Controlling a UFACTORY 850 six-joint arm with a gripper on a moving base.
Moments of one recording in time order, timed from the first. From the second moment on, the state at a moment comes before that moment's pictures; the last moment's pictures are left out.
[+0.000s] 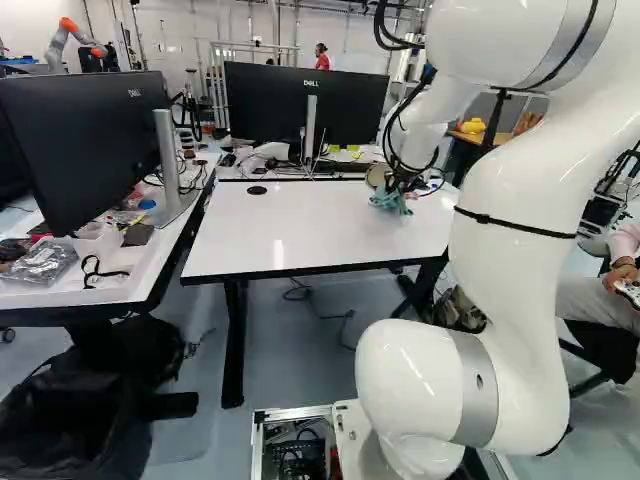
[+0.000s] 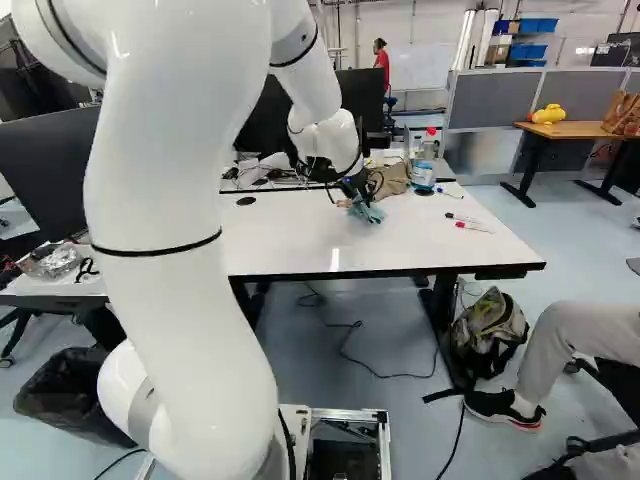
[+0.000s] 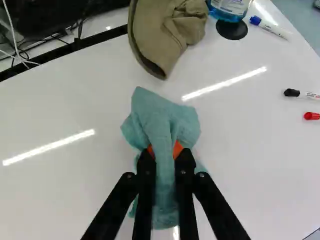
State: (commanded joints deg) arm -18.9 -17.7 -61.6 0.0 -9.8 0.0
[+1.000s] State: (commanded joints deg) arm -18.9 -20.0 -62.1 0.0 -12.4 0.0
